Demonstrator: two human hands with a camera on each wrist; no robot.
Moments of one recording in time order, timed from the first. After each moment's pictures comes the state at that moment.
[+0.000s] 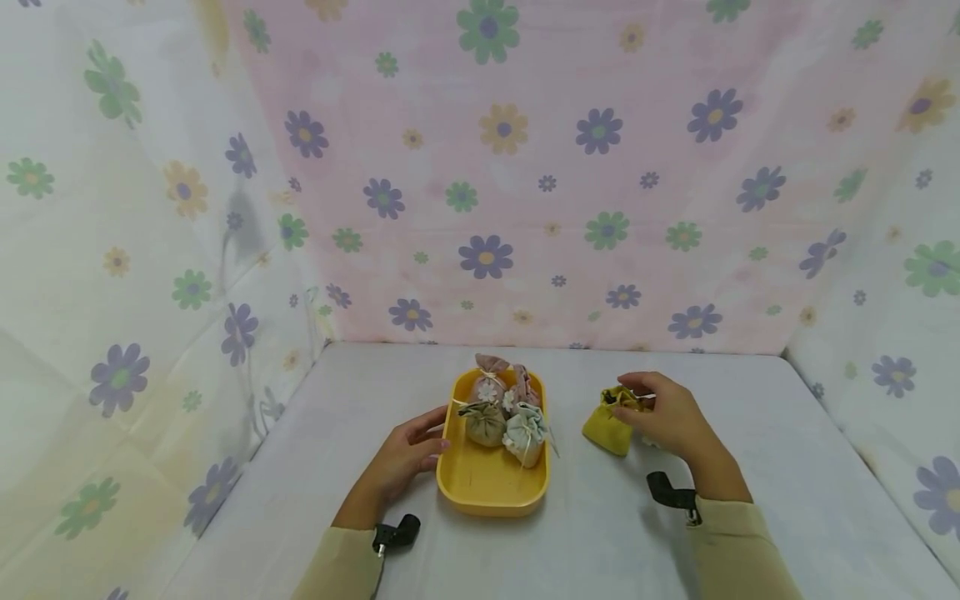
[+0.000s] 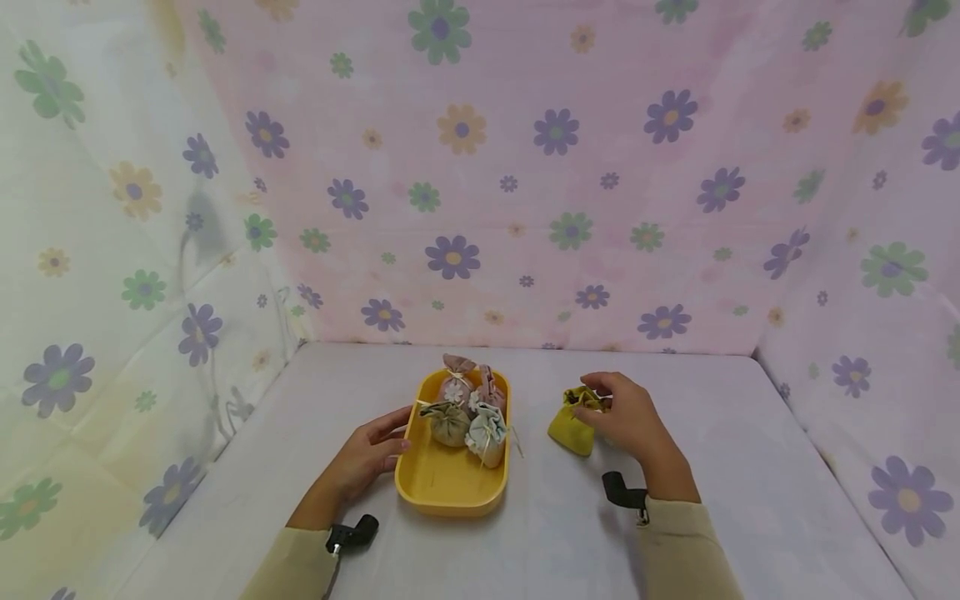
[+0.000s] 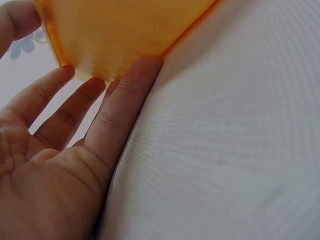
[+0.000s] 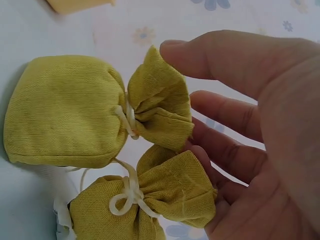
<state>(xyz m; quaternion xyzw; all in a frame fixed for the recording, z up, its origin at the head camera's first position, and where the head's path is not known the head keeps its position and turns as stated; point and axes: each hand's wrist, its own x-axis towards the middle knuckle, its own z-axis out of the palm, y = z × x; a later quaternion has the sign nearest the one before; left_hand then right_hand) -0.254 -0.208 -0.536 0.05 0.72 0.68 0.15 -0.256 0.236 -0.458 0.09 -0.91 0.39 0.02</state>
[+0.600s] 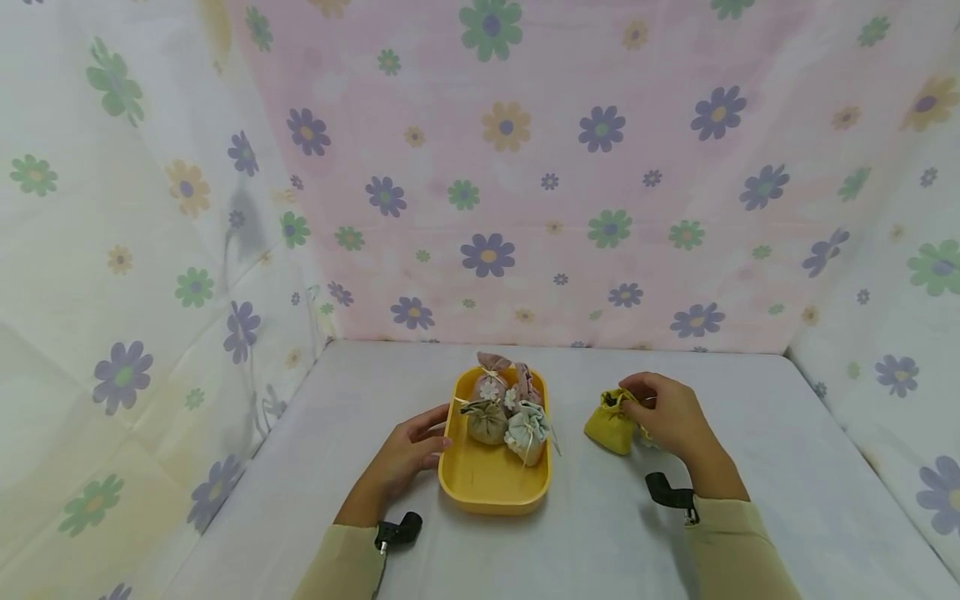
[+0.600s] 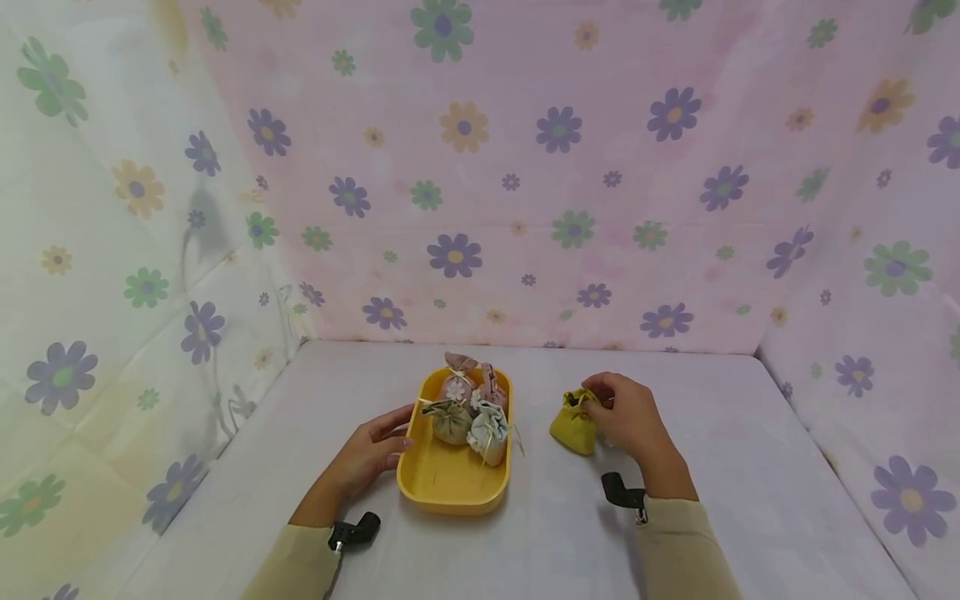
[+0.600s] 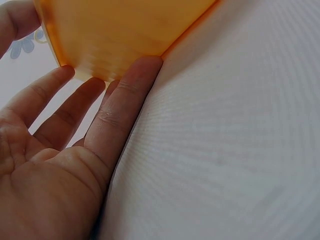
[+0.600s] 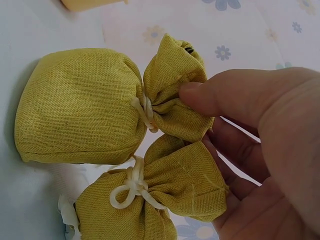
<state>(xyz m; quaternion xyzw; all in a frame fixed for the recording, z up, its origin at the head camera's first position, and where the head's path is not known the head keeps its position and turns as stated) -0.254 -0.207 -0.534 0.04 0.72 0.67 0.15 -0.263 0.234 -0.467 0.09 -0.93 0.35 0.06</state>
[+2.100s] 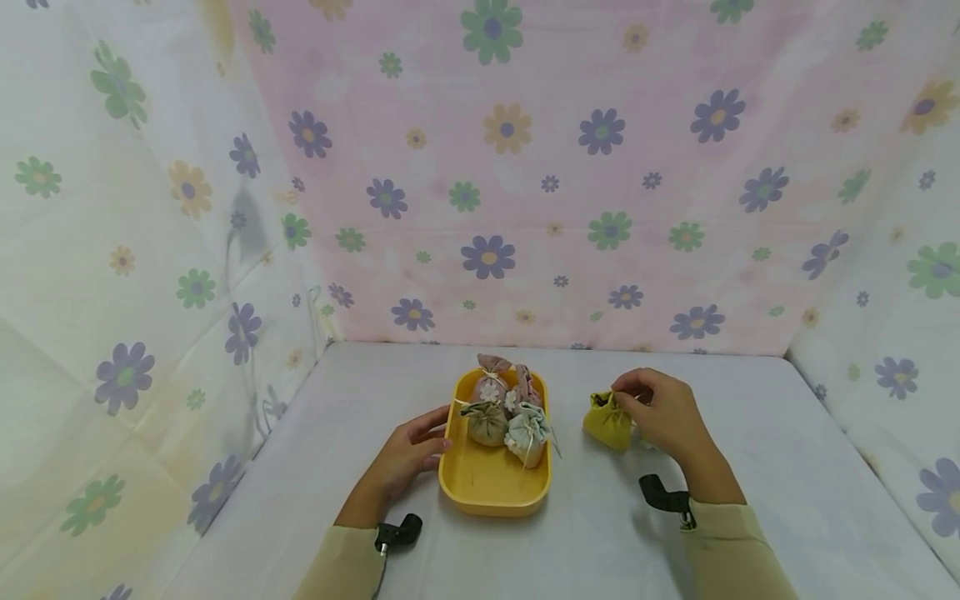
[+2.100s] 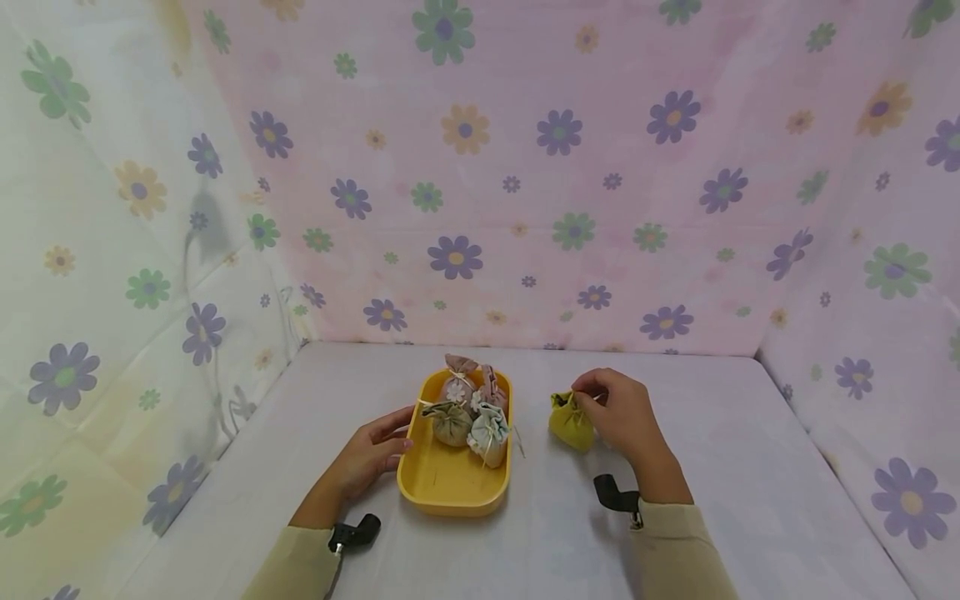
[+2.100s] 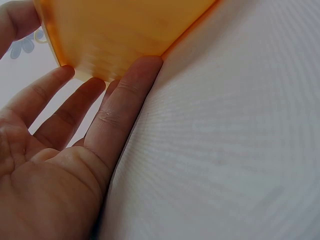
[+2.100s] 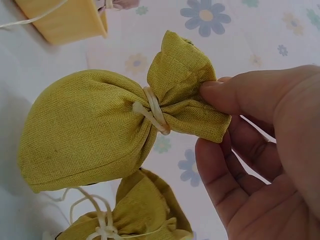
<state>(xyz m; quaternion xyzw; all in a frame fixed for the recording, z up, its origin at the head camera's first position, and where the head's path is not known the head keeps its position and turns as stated) -0.252 -0.206 -0.533 0.04 0.73 0.67 0.15 -0.252 0.215 -0.449 0.09 -0.91 0.38 0.11</state>
